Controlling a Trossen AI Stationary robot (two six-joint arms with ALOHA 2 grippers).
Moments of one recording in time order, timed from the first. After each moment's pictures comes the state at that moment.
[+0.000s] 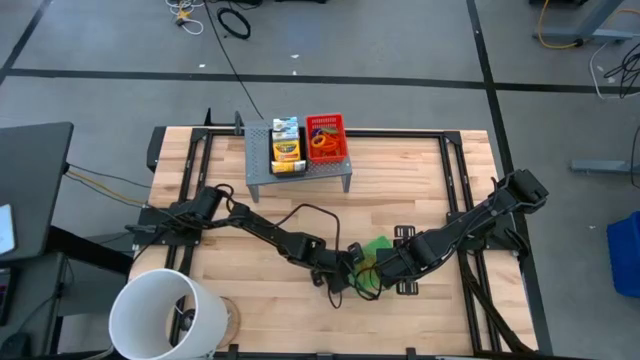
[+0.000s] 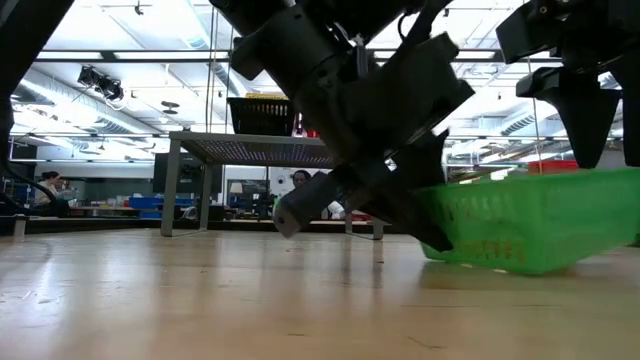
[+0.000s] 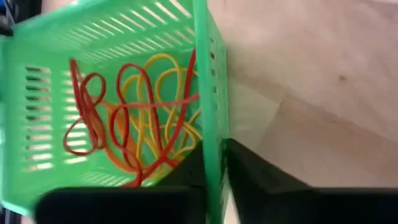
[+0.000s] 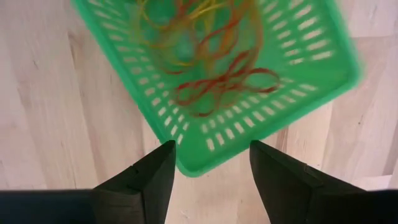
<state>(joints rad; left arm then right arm) -0.30 2.22 1.49 -0.11 -0.24 1.01 0.51 1.61 1.13 -1.10 0.11 0.53</state>
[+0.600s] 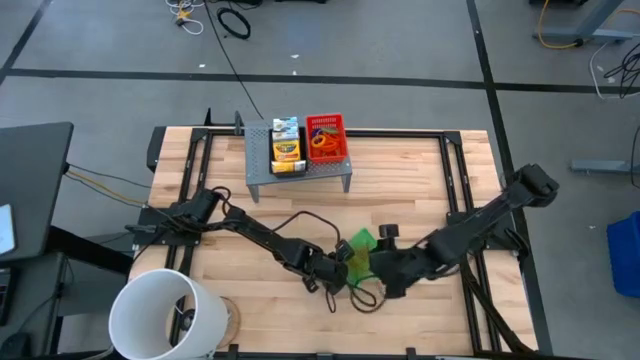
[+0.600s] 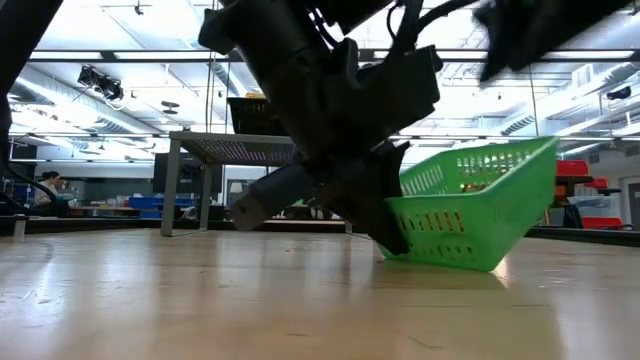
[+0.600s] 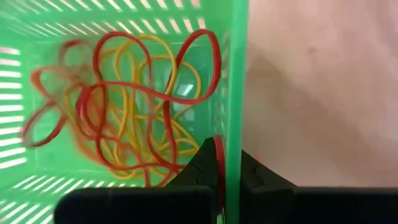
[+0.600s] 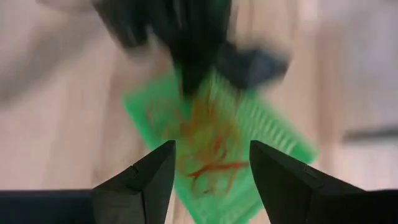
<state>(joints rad) -0.33 2.21 1.49 -0.32 -0.37 0.69 0.59 1.49 1.13 -0.75 0.44 0.29</state>
